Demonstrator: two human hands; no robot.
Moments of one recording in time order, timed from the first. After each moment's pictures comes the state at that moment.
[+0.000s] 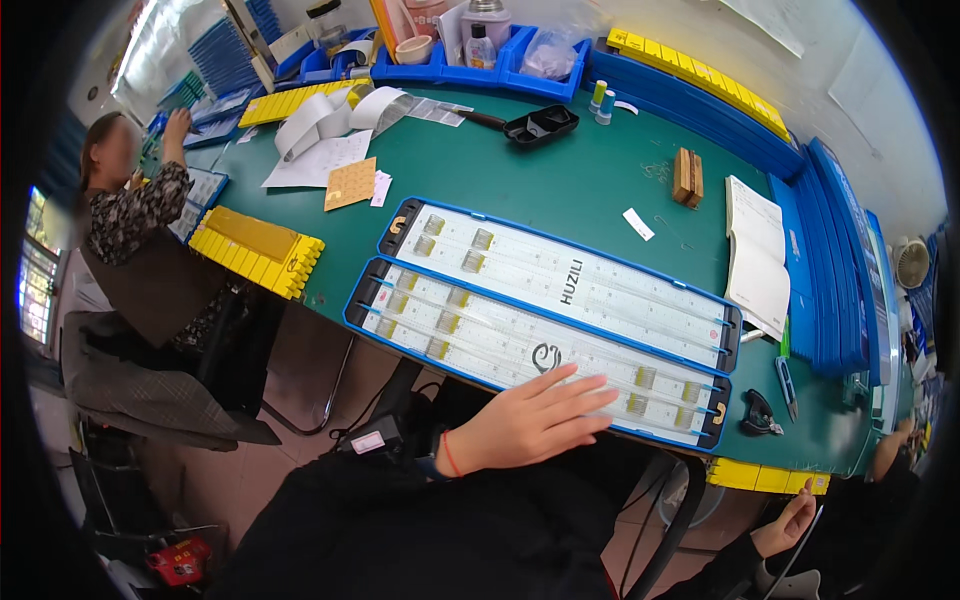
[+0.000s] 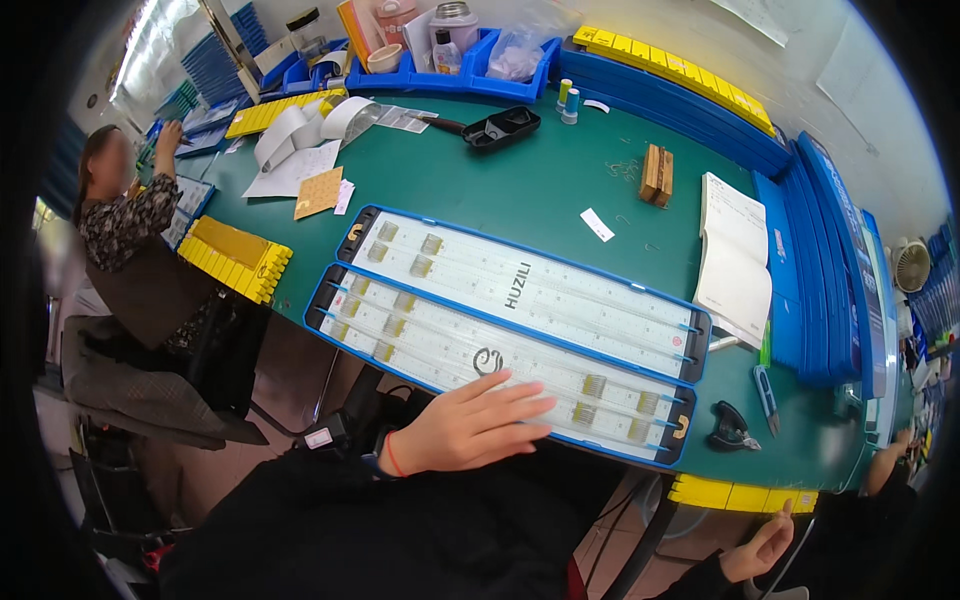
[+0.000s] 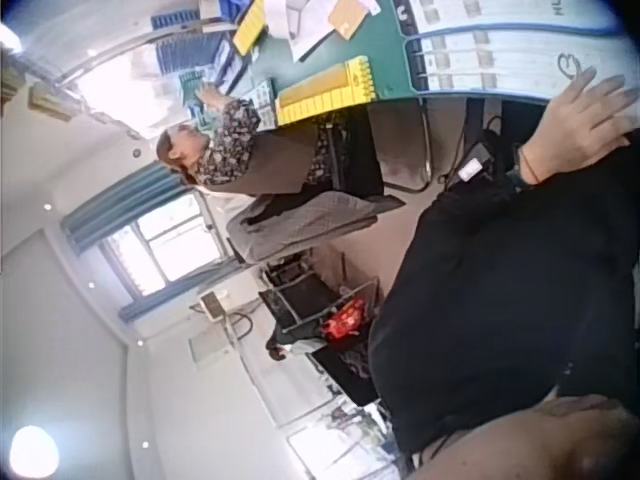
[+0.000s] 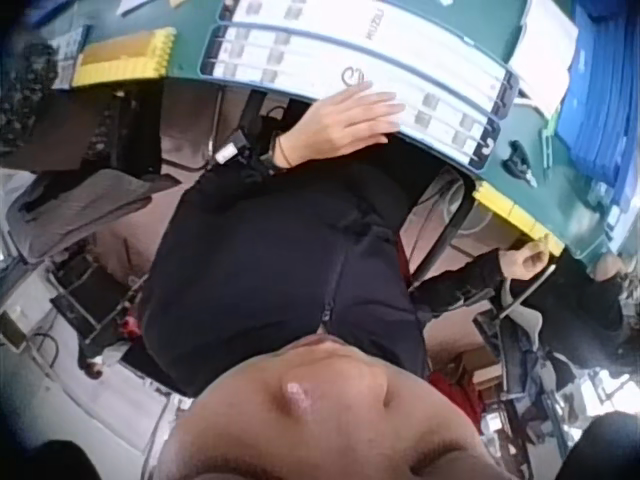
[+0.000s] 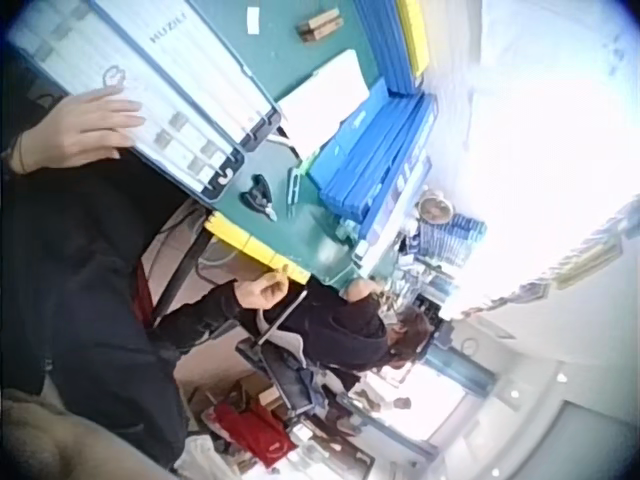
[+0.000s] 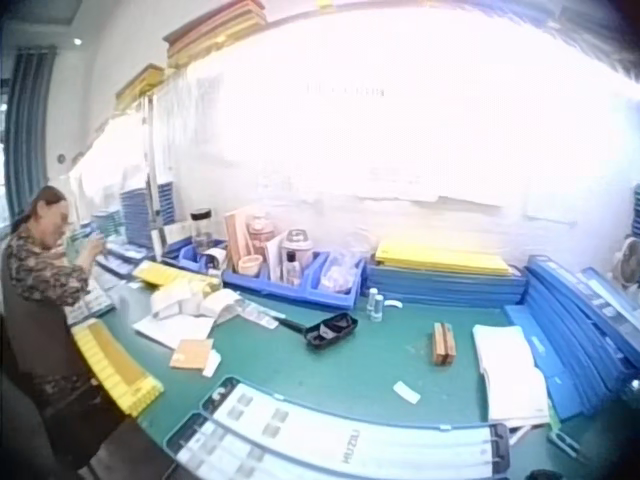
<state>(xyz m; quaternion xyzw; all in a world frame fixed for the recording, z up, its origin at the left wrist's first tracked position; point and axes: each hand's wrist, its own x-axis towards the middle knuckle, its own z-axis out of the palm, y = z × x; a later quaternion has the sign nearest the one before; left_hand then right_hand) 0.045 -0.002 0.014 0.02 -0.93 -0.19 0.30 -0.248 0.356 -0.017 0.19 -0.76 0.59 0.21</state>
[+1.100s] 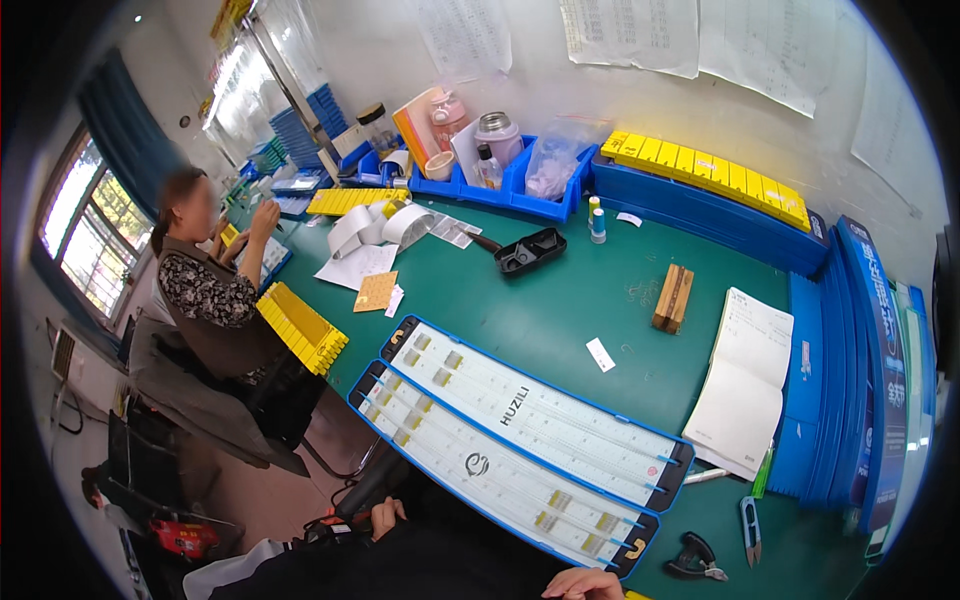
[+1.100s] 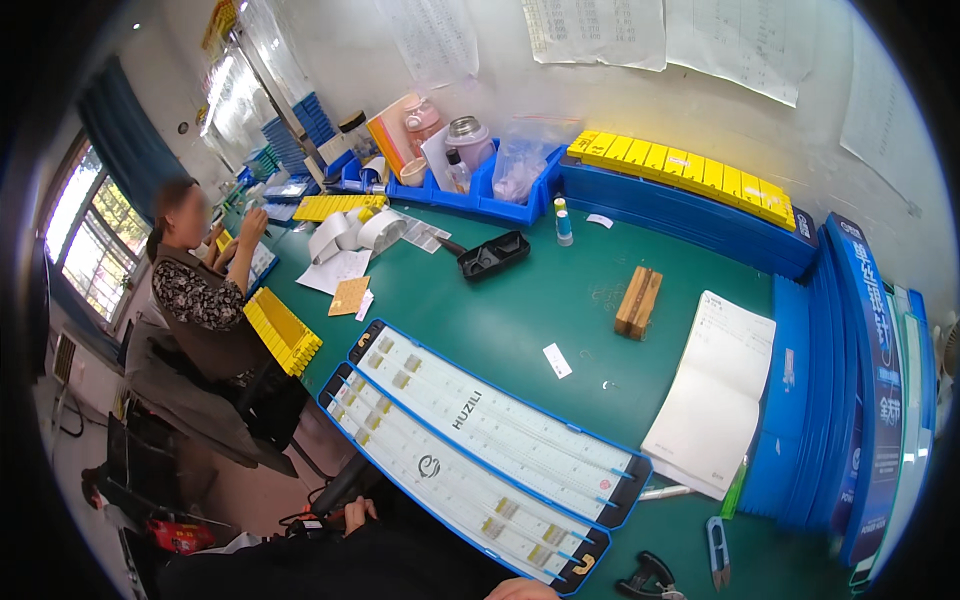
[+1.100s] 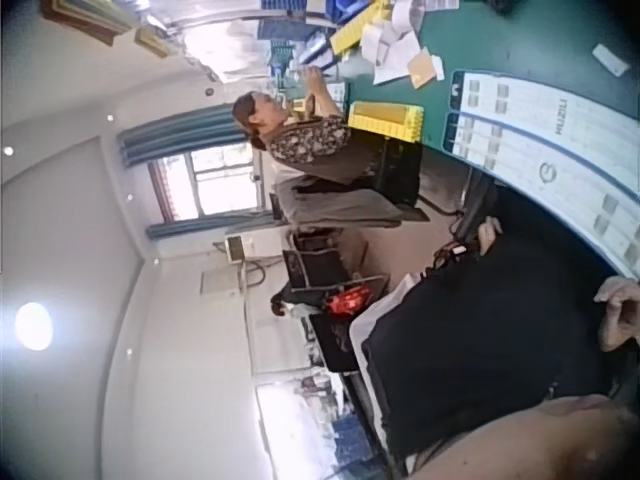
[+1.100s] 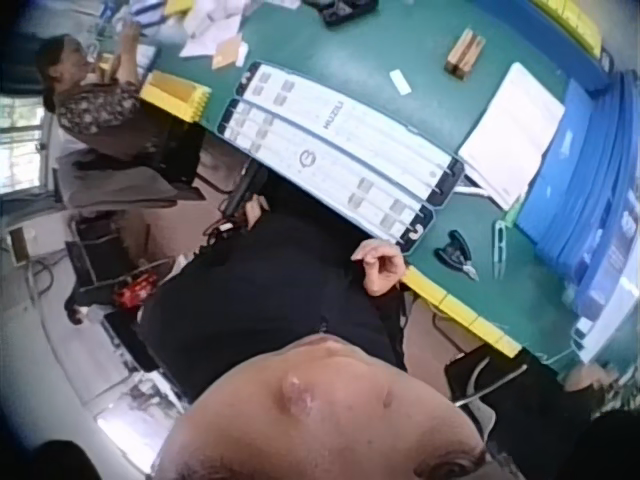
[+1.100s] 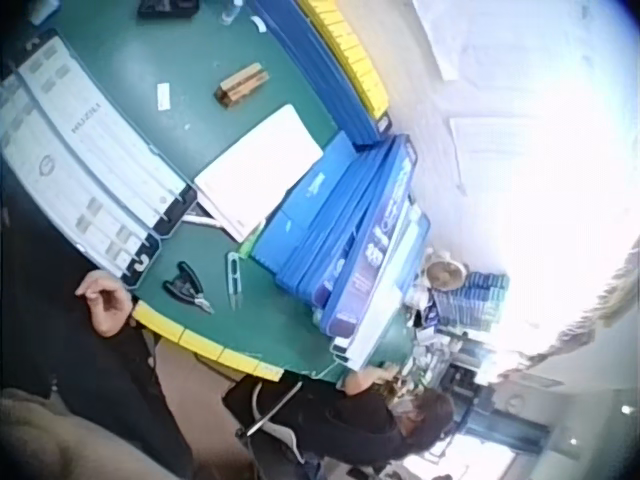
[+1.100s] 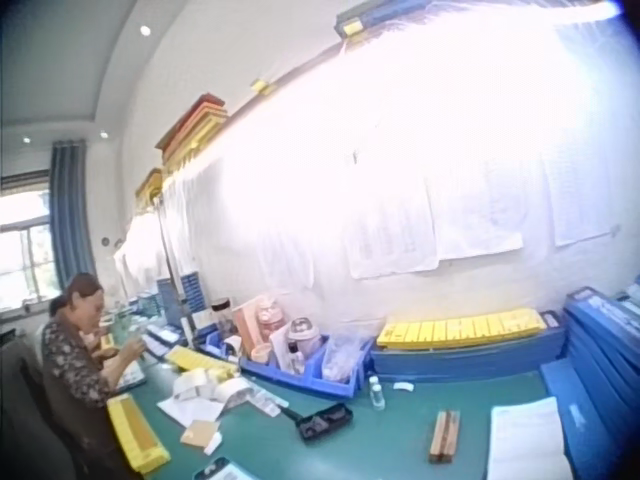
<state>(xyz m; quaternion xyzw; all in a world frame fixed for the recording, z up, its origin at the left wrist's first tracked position) 0.230 0.090 -0.212 0.59 -0.75 -0.07 0.31 -0.151 0.190 0.009 0.32 -0.35 0.77 -0.42</state>
